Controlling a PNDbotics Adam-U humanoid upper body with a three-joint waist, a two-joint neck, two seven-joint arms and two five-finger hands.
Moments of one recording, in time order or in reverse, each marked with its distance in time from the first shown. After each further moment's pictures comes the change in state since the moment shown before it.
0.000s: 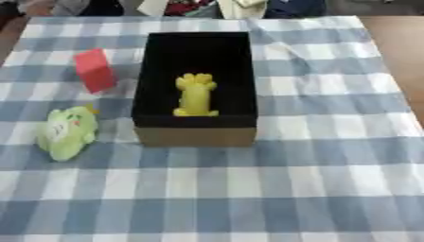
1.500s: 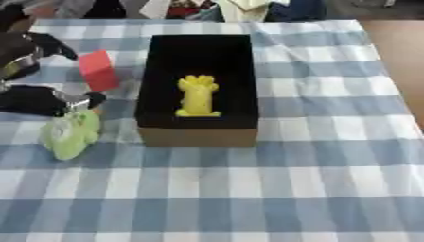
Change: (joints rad) left arm -0.055 0.270 -0.232 -0.001 -0.218 0.211 -1.083; right arm 0.272 -0.110 -0.117 -0.003 -0.035 -0.191 -0.277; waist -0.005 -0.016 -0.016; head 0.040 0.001
